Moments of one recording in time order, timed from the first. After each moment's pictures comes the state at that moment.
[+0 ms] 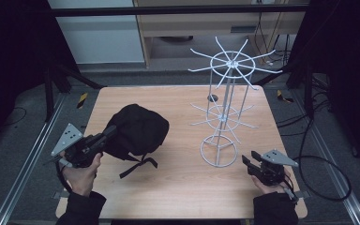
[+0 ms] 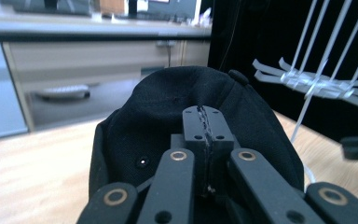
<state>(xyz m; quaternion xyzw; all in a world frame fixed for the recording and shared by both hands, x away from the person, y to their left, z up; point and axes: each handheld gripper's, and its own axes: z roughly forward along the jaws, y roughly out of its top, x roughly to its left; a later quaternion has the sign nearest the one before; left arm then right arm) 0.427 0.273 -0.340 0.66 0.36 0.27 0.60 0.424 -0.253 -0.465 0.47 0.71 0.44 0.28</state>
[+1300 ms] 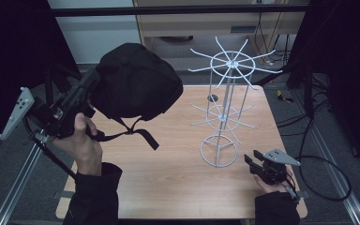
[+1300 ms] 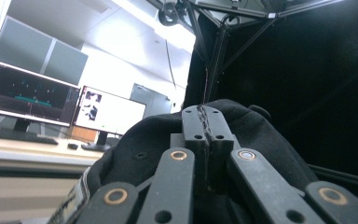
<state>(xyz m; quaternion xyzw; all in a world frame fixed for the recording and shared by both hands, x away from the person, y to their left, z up) 0.420 0.245 -0.215 0.45 0.29 0.28 0.80 0.427 -0.260 -0.467 0.48 0.71 0.43 0.28</state>
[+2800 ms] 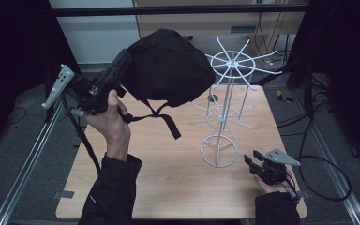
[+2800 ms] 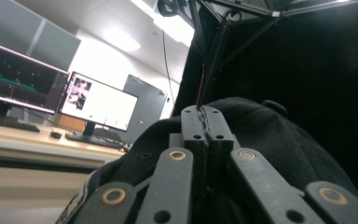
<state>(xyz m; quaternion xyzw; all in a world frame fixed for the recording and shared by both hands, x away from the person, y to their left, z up) 0.465 0.194 -0.212 0.46 0.31 0.24 0.80 0.427 -0.261 -0.469 0.48 0.71 0.44 0.28</state>
